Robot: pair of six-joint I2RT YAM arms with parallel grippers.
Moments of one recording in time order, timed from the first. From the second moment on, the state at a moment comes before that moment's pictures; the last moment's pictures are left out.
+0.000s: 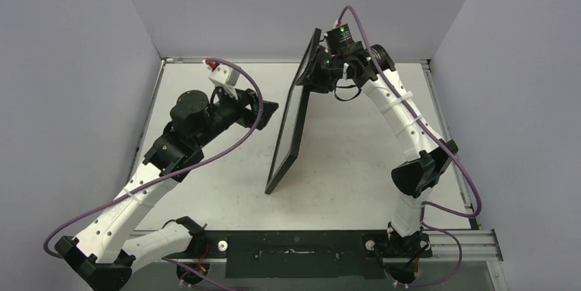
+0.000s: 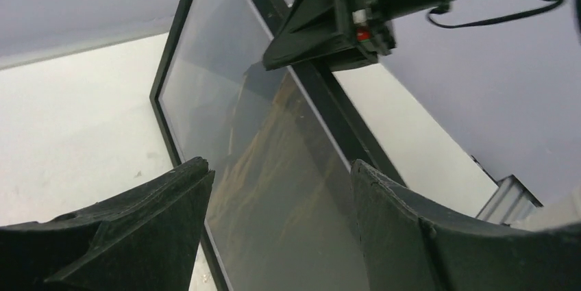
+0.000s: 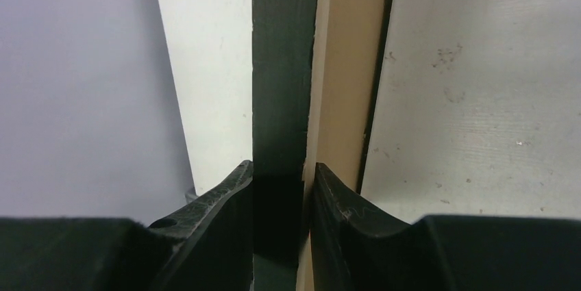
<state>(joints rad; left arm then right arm) -0.63 0.99 1.15 -0.22 0.10 -0.31 0.55 1.83 2.17 -1.11 -0.11 0.89</state>
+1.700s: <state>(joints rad) -0.14 1.71 1.05 -0.36 0.25 -0.50 0.12 1.98 1.35 -0.41 -0.75 0.46</state>
